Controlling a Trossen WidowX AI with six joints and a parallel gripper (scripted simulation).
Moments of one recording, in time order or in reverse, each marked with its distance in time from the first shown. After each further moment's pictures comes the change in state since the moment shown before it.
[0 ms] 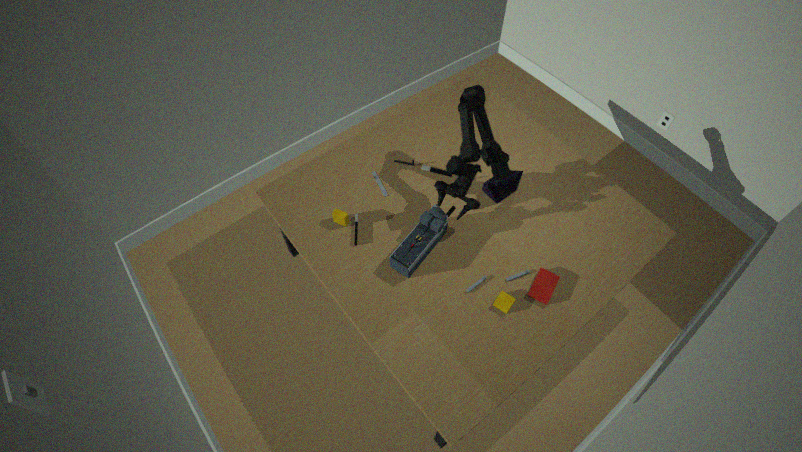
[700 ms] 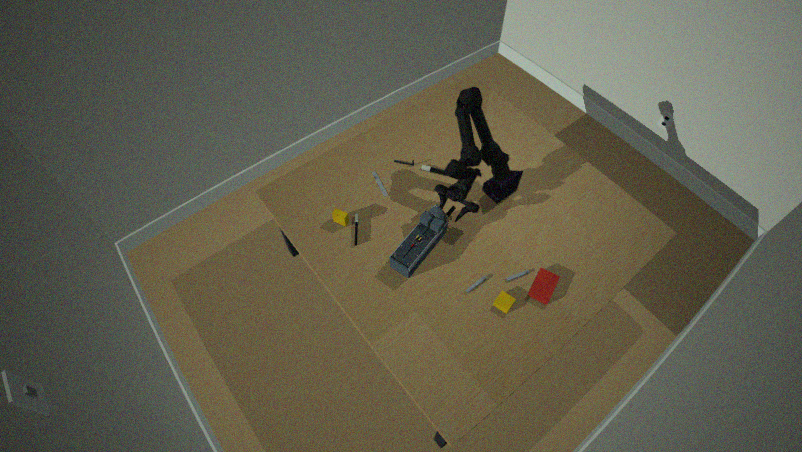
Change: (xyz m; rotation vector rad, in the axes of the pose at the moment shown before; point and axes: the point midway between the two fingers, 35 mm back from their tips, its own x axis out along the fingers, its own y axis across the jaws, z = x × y) arm 0.016 -0.001 -0.022 -0.004 0.003 -0.003
